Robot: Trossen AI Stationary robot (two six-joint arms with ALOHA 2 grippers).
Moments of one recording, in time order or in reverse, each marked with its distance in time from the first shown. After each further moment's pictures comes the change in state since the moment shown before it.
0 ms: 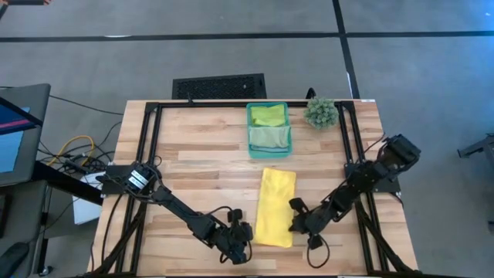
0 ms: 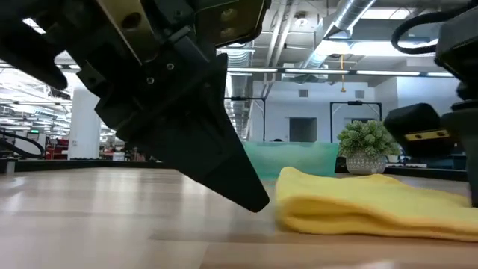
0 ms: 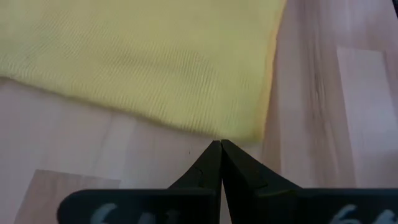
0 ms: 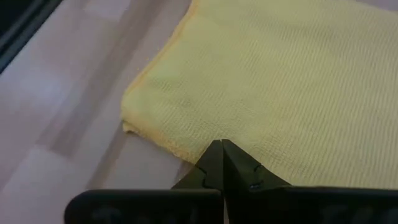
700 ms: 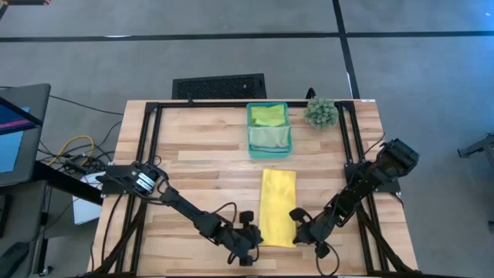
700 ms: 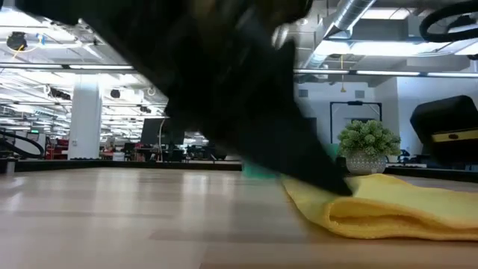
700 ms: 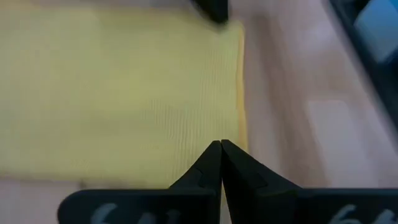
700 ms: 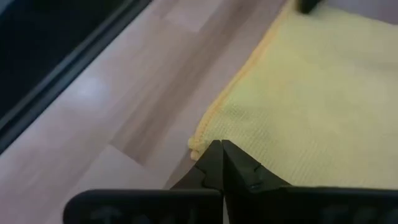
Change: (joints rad) left arm 0.037 0.063 0.038 0.218 0.041 0.199; right arm 0.076 0.038 -0.004 0.125 -0.066 -0.068
